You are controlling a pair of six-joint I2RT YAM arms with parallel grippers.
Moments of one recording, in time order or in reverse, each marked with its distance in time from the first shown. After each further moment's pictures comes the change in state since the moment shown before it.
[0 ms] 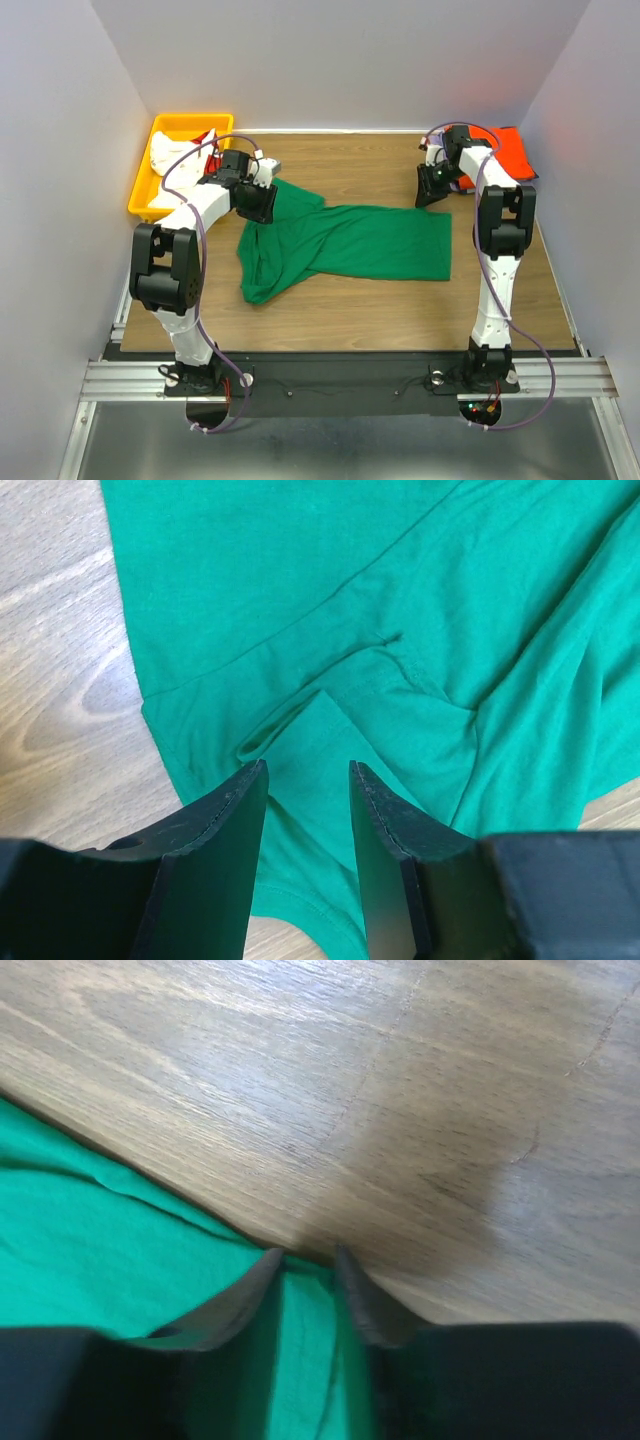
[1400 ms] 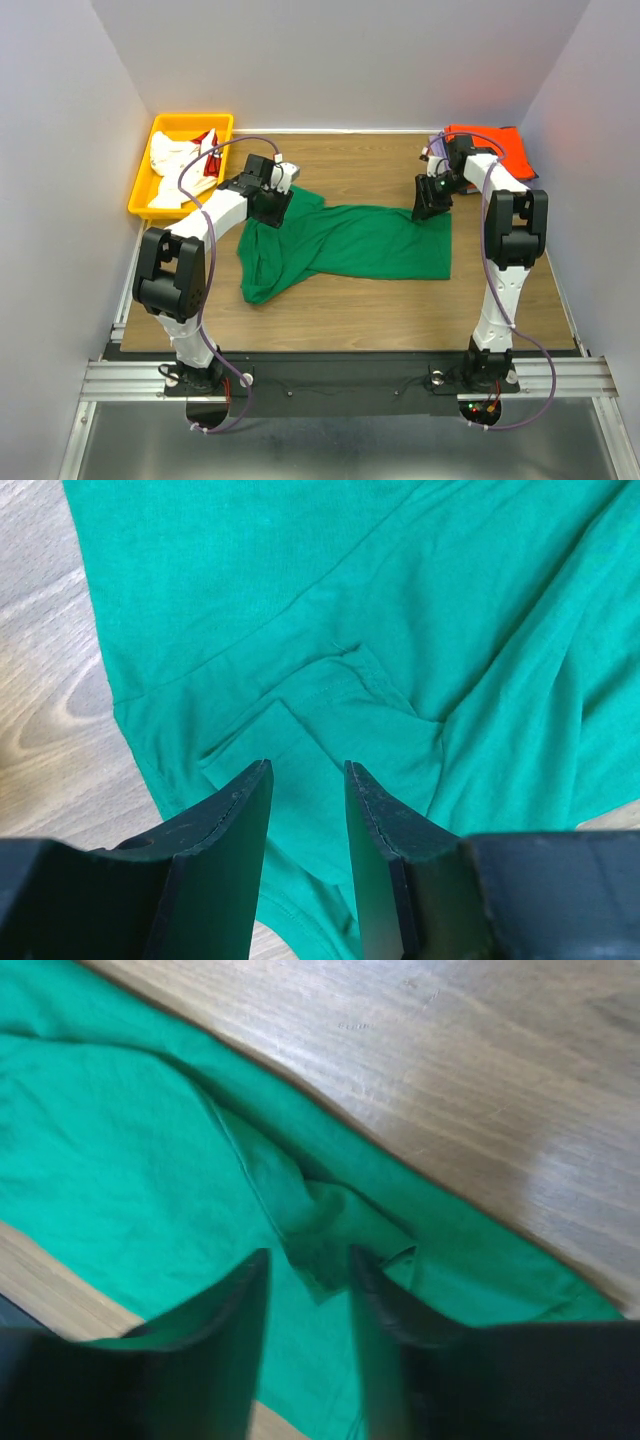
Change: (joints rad) left arm -0.150 -0.037 -0.030 0.029 -0.188 -0.037; right arm 0.000 -0.180 -0.258 0.008 -0.084 0.009
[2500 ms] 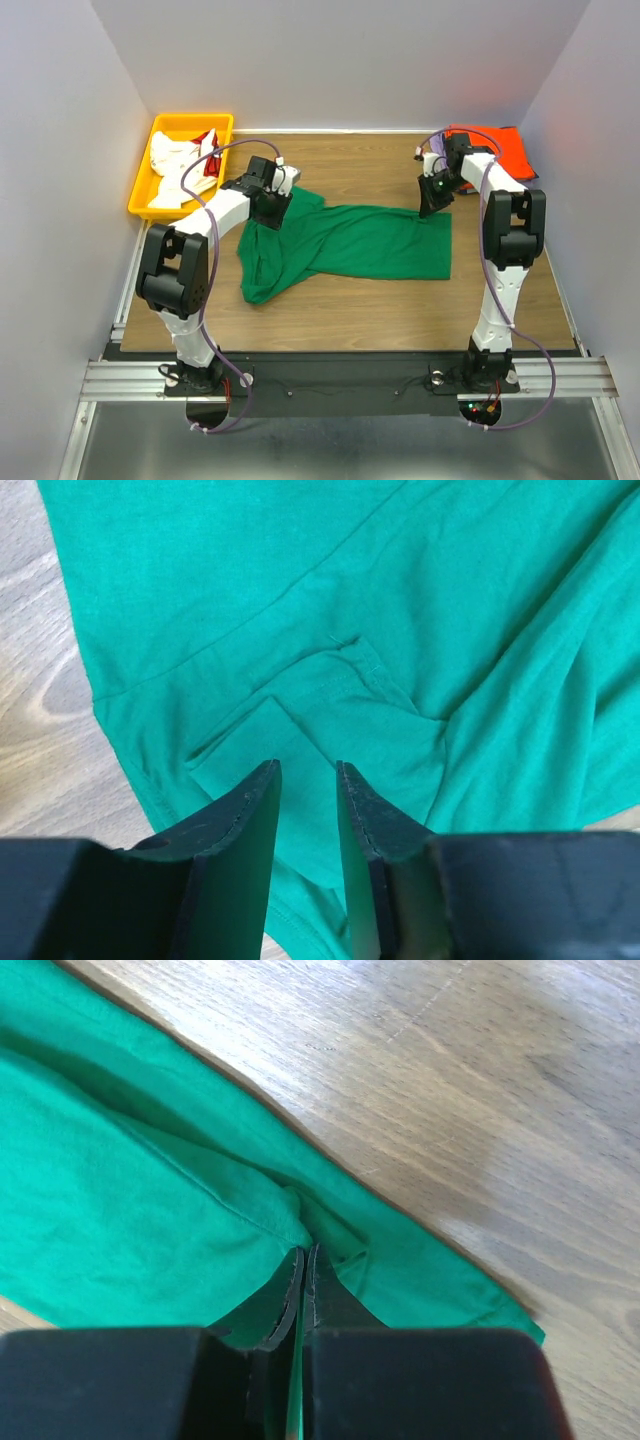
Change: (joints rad) left arm -0.002 0.030 0.003 -0.011 -0.001 -0.012; right arm 0.016 0.000 0.013 0.025 0.095 -0.150
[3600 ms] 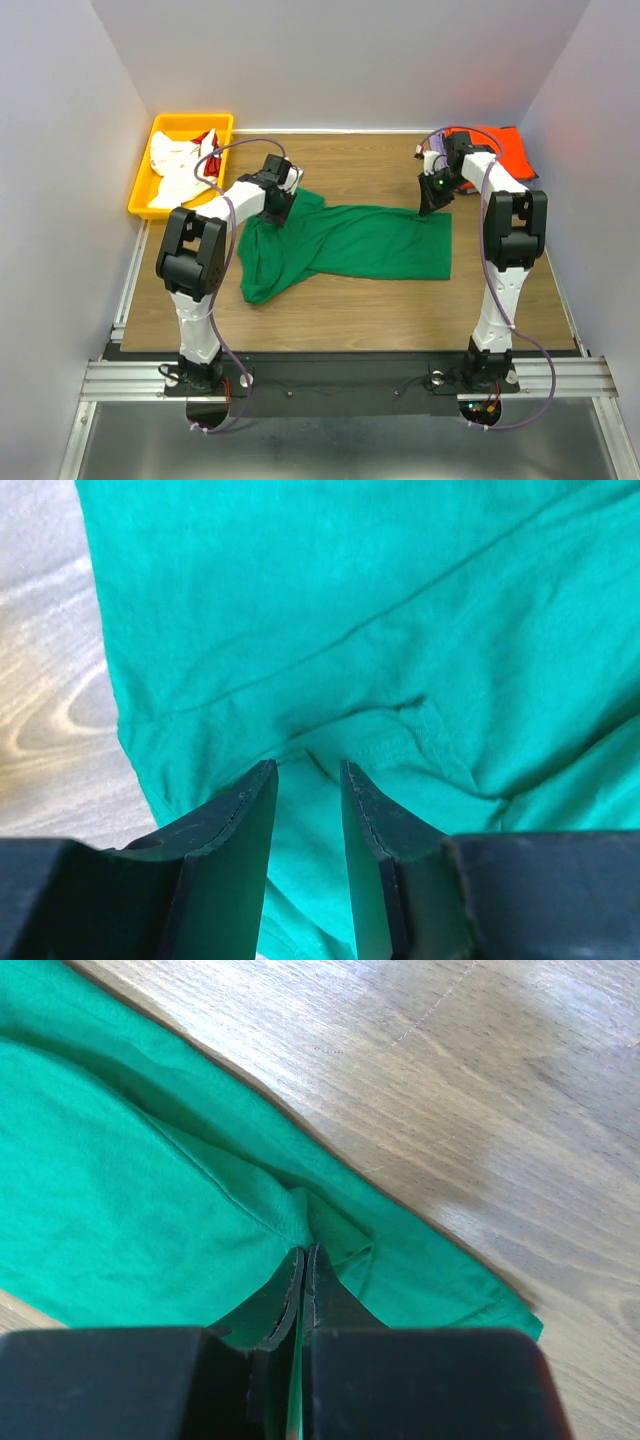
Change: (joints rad) left arm -0.039 0.163 0.126 -0.044 -0.188 -0.065; right arm 0.004 -0.015 0.000 0.000 0.002 0.005
